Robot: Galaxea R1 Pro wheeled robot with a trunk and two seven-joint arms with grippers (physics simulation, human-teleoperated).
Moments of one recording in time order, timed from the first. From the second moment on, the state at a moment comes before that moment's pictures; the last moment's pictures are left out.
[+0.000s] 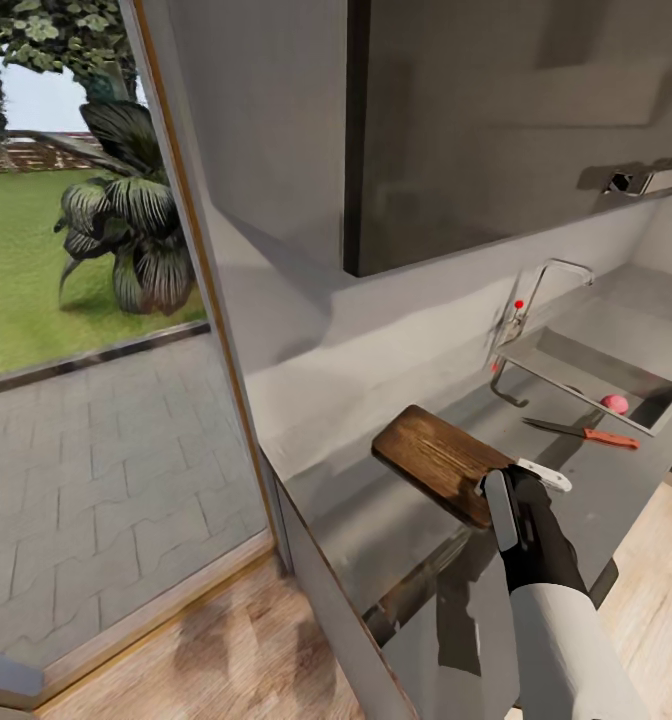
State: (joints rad) left arm 0.35 0.00 -0.06 -0.78 -0.01 0.00 0.00; right arm -0.71 0.11 -0.32 -1.10 -0.16 0.77 -0.64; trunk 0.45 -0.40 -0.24
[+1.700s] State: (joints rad) left arm 0.35 -0.01 -0.06 -0.72 0.00 0.00 0.00; right arm -0.71 0.12 -0.25 -1.08 -0.17 0.78 -0.64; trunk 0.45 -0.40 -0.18
